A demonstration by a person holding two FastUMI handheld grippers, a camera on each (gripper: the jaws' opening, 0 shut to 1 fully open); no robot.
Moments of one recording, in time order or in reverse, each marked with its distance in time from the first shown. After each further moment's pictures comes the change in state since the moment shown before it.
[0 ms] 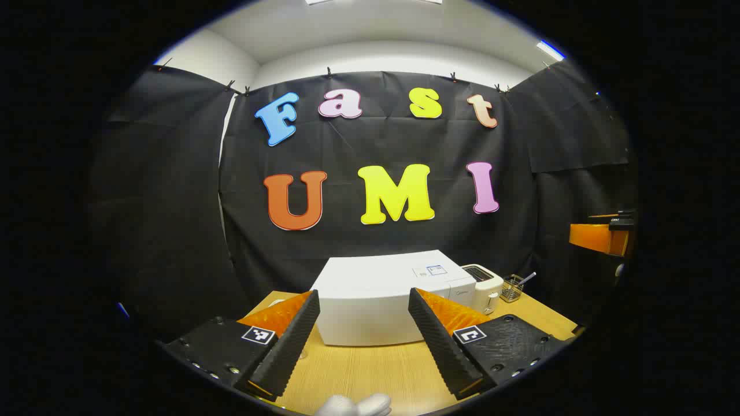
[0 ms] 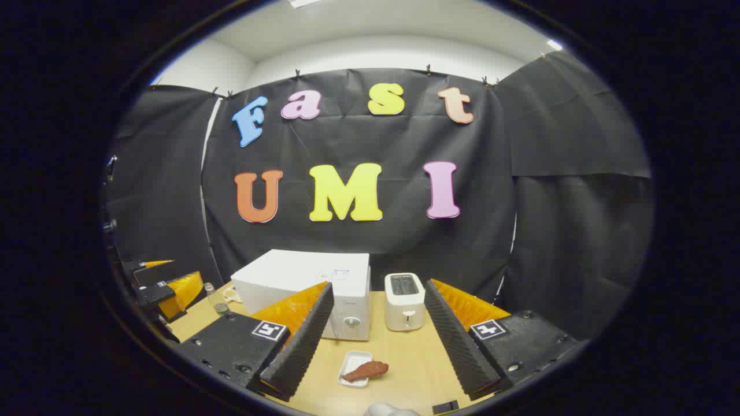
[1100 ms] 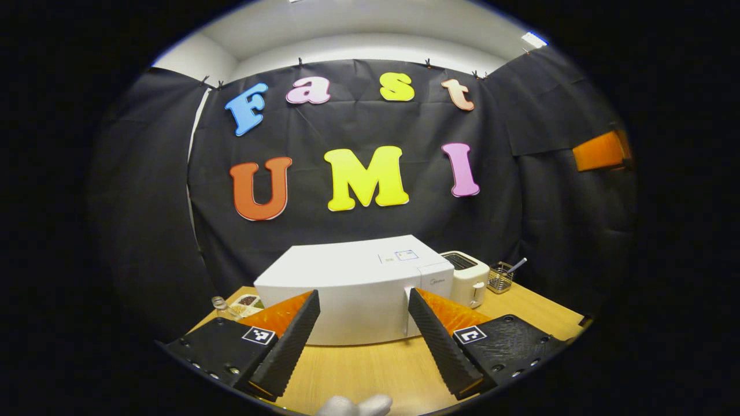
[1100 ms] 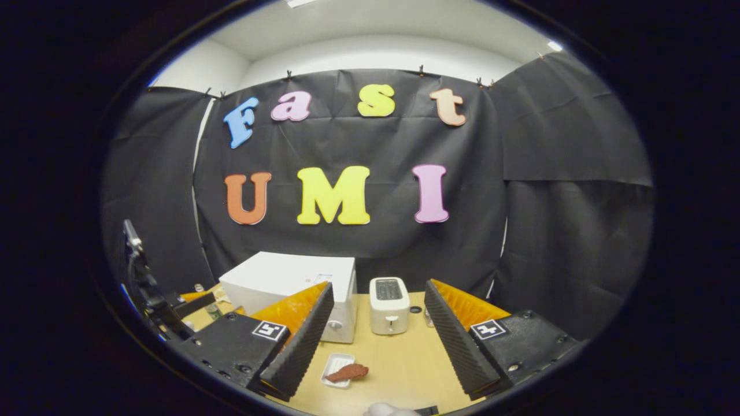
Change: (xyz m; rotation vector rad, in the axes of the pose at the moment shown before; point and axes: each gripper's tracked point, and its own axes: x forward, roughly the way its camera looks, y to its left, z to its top) left arm 0.061 -0.098 -0.074 0.022 0.051 -0.111; right arm -0.002 -0.052 0.025 -0.019 -0.002 -0.058
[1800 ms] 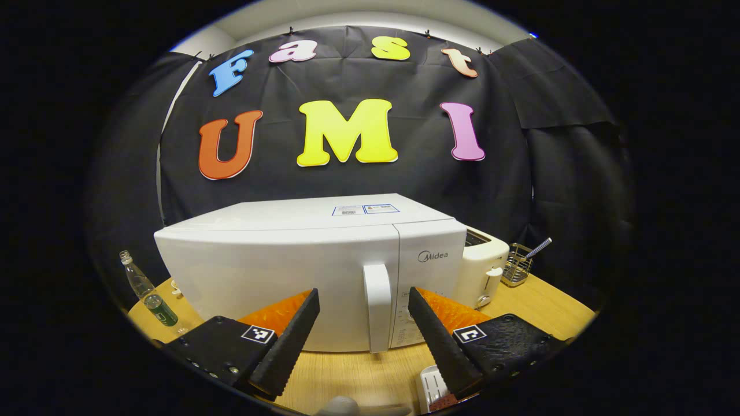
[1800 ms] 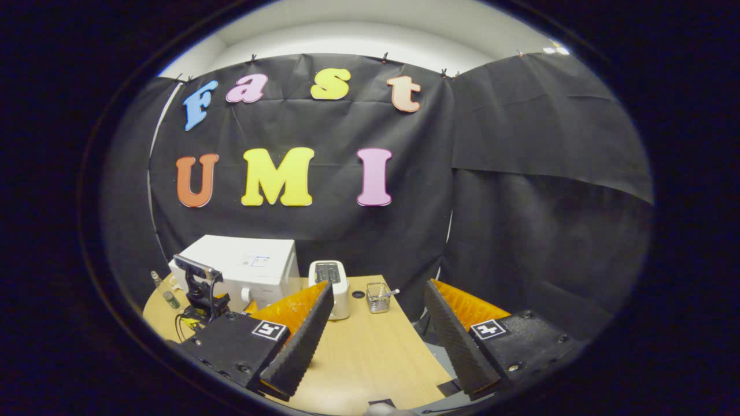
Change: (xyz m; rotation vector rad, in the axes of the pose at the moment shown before) left arm 0.153 -0.055 -0.094 -0.038 0.076 0.009; right arm -0.011 -0.096 -0.024 -0.009 0.122 -0.240
